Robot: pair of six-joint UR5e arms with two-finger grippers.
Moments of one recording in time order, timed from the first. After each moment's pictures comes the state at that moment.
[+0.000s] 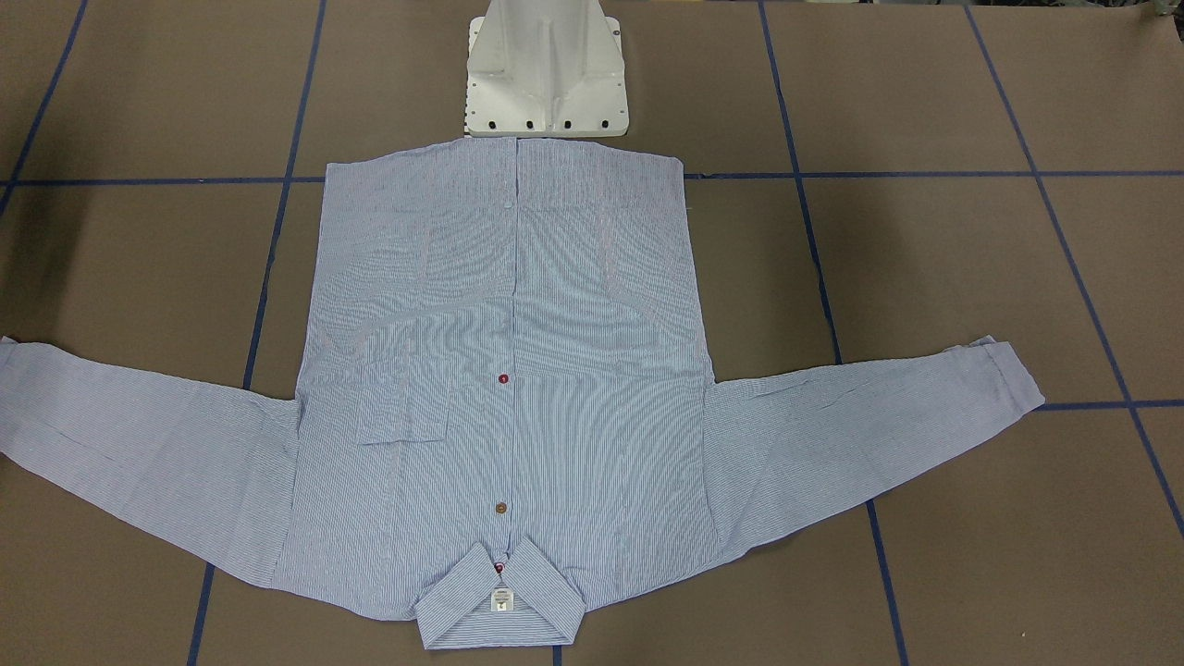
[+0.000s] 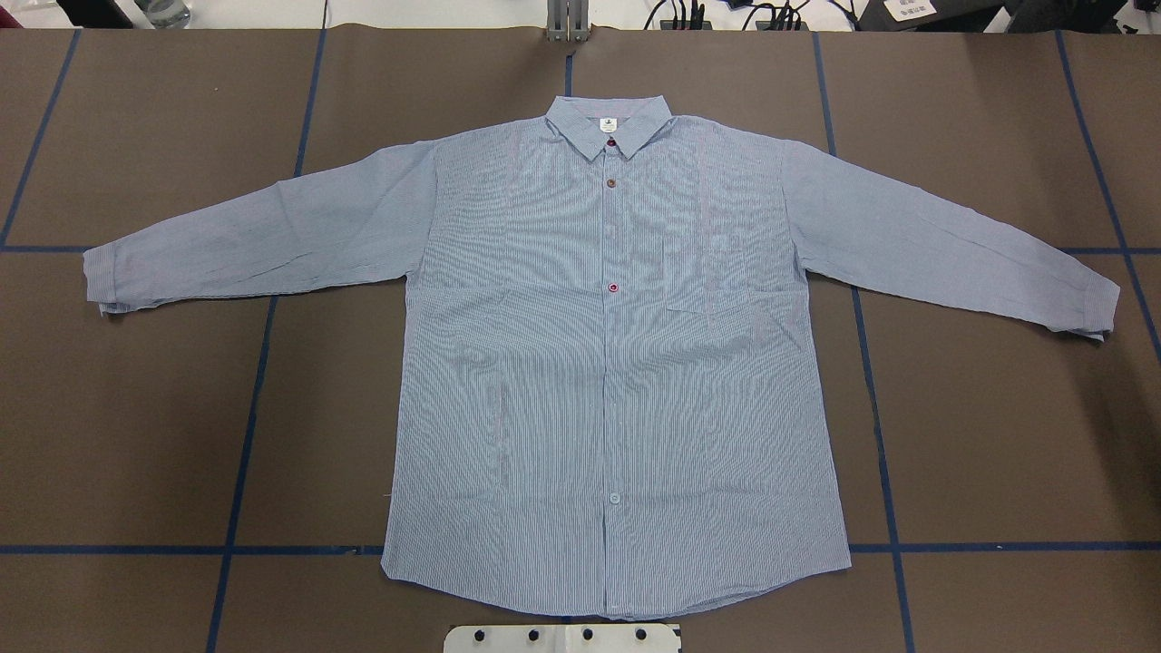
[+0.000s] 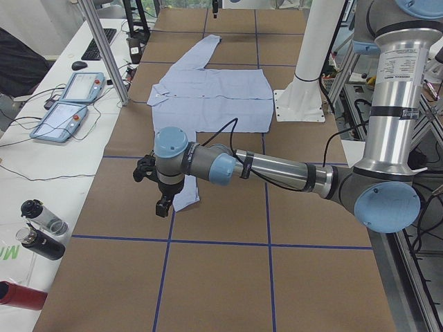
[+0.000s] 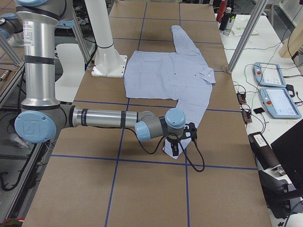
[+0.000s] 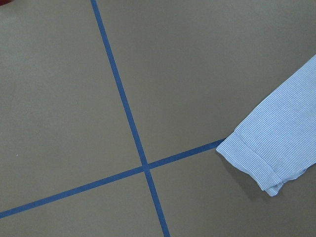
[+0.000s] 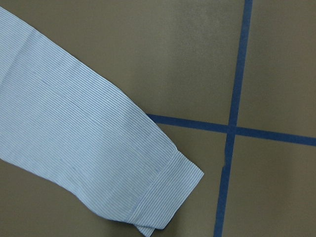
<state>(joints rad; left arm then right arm) -1.52 -1.64 -1.69 -1.70 -2.32 0.02 1.42 -1.61 1.51 -1.12 2.40 0.21</state>
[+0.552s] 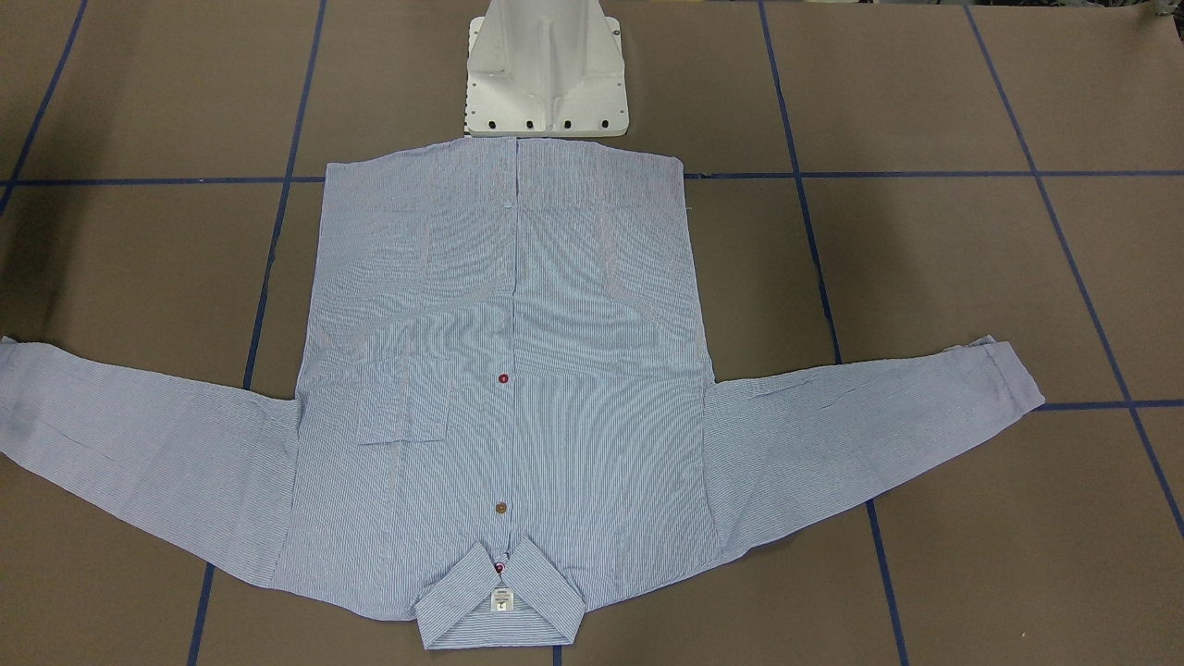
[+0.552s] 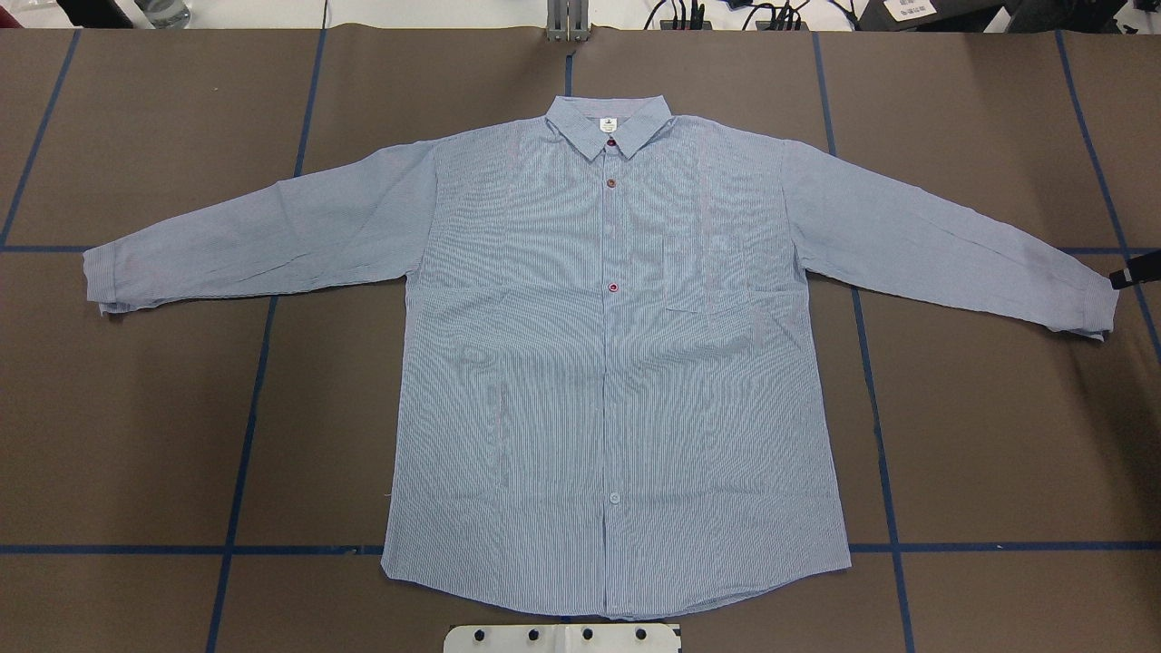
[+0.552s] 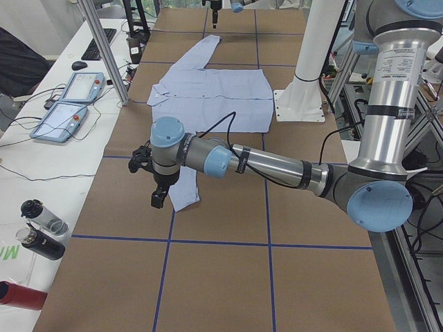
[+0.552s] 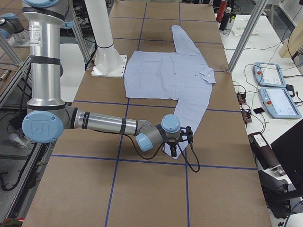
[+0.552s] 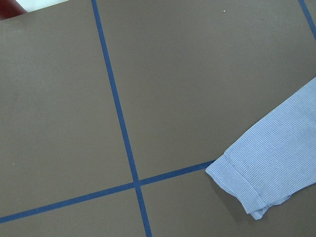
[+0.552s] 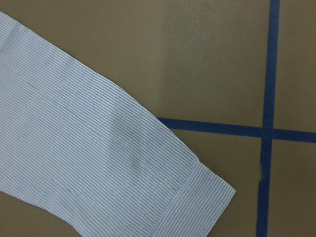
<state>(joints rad) -1.51 -1.67 -1.69 -1.69 -2.32 -0.01 1.29 -1.61 1.40 -0.85 2.34 0.47</state>
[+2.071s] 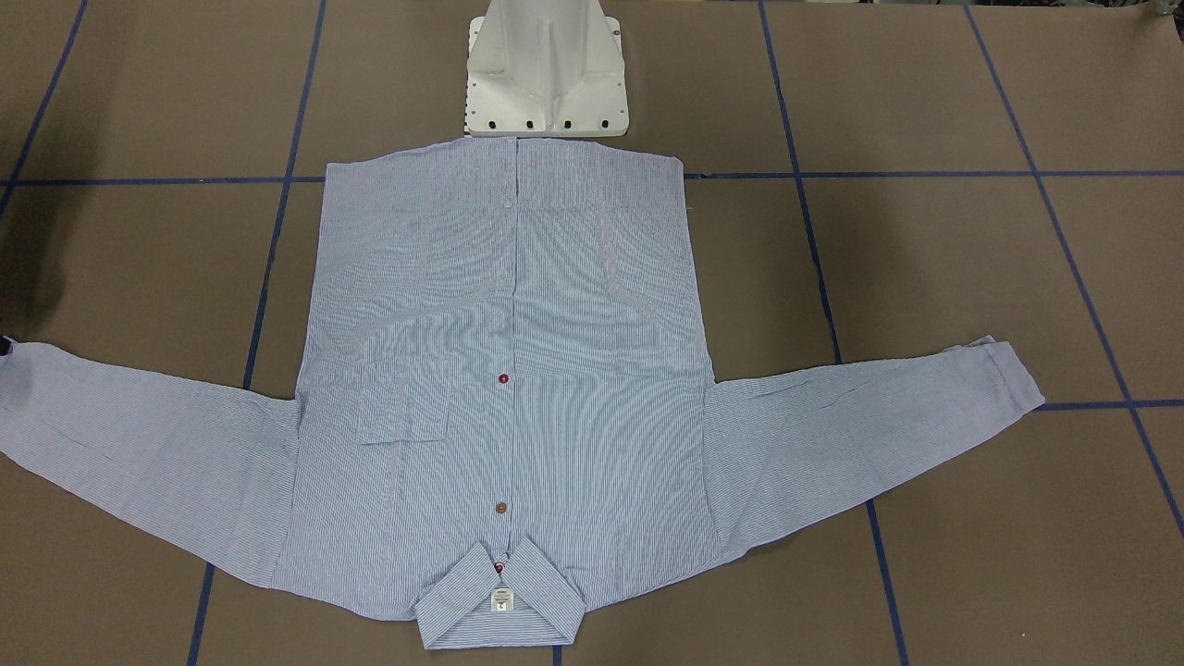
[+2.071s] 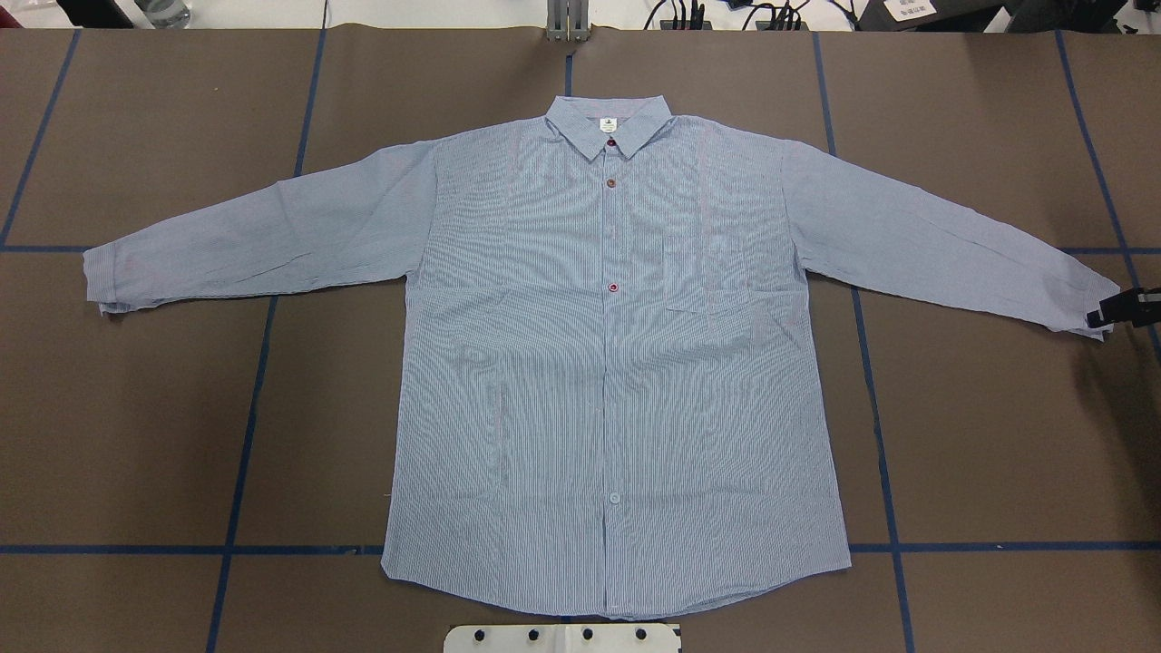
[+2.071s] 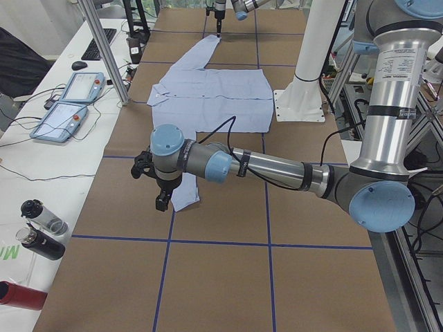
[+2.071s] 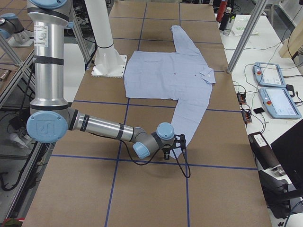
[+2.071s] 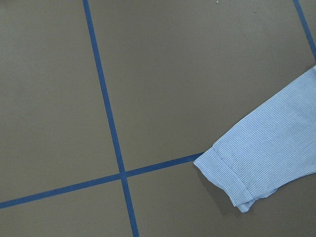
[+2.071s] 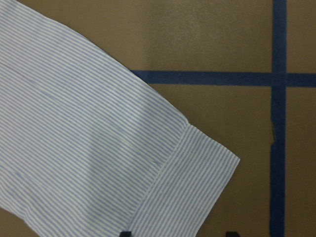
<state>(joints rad) -1.51 -1.66 -1.67 -1.69 -2.38 -0.02 1.20 -1.62 1.30 -0.73 2.31 0.58</state>
